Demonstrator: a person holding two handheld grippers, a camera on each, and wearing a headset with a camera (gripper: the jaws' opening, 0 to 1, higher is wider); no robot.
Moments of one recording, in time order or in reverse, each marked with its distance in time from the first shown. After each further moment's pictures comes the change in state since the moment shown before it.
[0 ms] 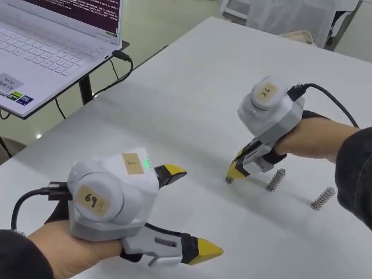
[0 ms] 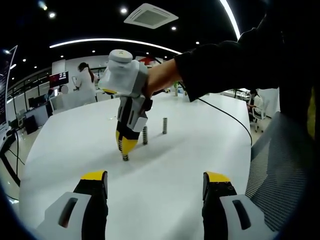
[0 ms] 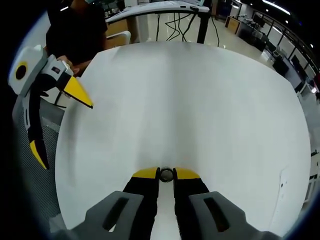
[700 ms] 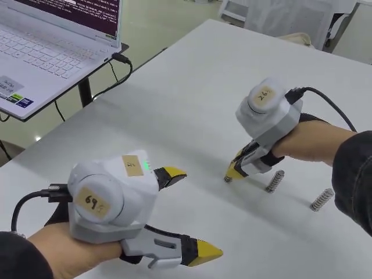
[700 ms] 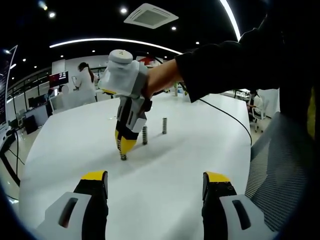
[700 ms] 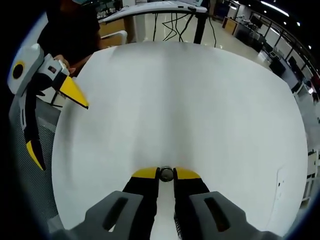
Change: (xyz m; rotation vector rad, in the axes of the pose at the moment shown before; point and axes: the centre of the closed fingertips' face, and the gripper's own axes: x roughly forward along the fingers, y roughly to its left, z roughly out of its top) left arm -0.001 -0.001 0.000 -0.002 0.001 -0.001; right arm 0.001 -0.004 -0.002 0.003 -0.002 -0.035
